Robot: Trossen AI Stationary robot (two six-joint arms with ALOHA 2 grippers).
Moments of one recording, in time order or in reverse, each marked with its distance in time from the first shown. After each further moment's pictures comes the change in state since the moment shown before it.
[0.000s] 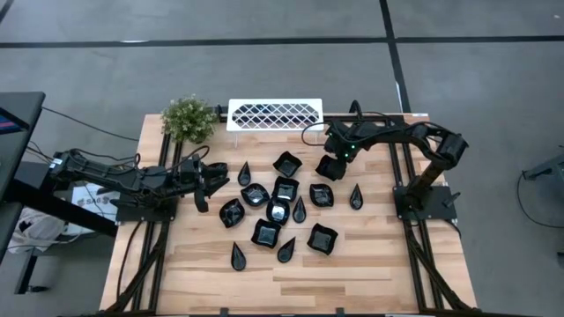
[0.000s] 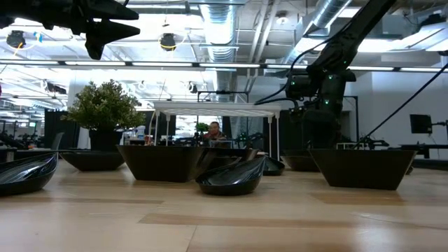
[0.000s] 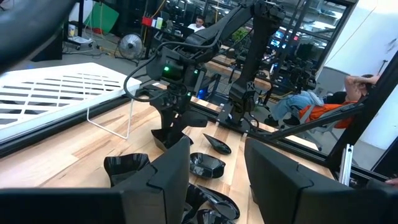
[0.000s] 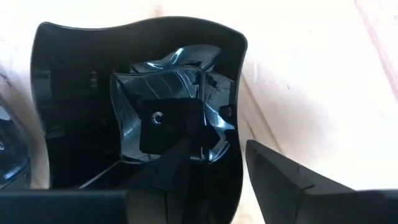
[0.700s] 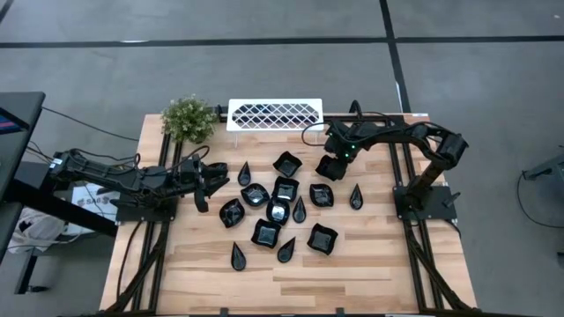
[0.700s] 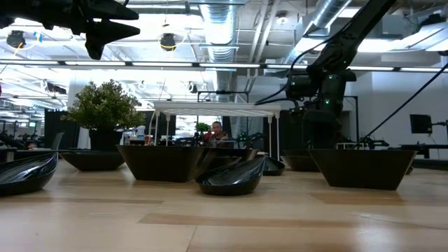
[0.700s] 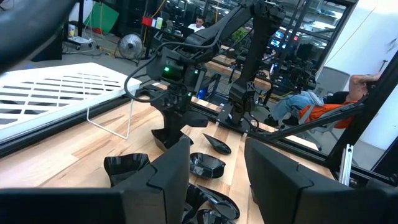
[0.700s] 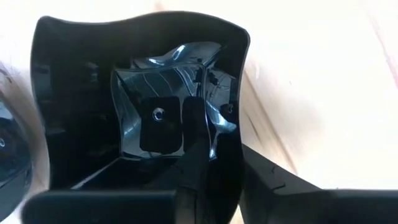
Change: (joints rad) left arm 0.000 0.000 0.000 0.000 0.000 0.000; right arm 0.000 -0.001 0.000 -0.014 0.002 0.000
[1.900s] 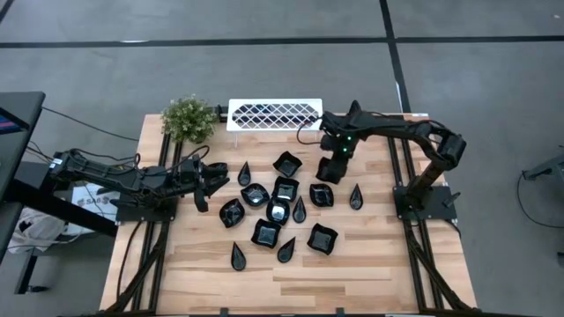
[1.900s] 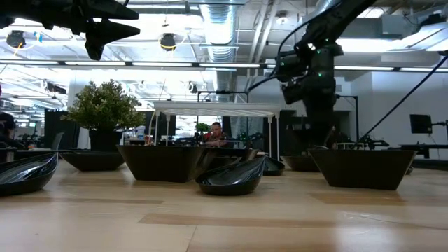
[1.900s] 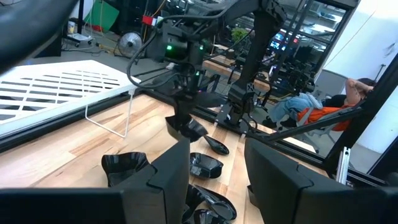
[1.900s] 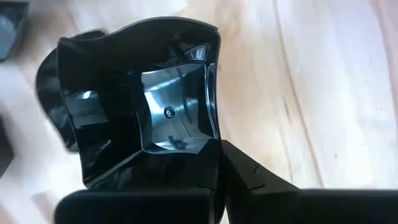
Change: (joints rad) left arm 0.000 0.000 0.000 0.000 0.000 -0.023; right arm 0.058 0.000 0.273 -0.409 -0.051 -0.099
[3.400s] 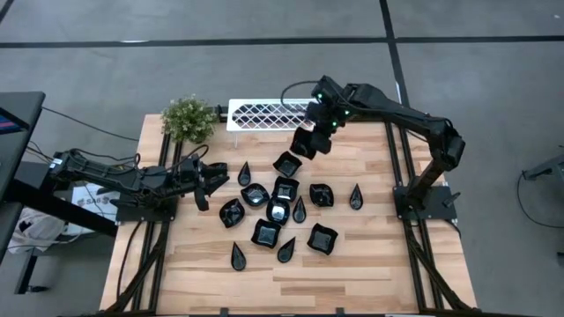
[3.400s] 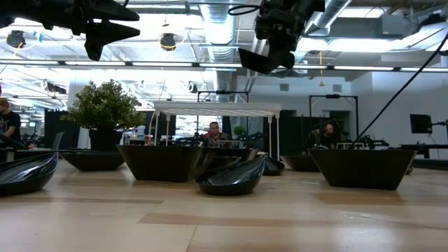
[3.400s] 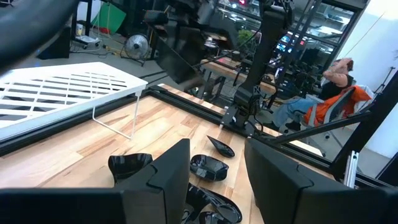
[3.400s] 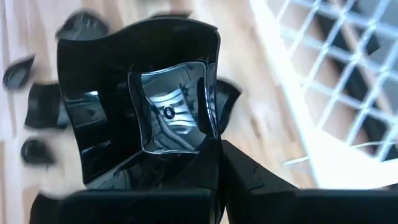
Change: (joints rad) left arm 0.000 0.000 0.000 0.000 -0.027 0.000; right arm 0.022 0.000 0.497 -0.033 -0.071 0.029
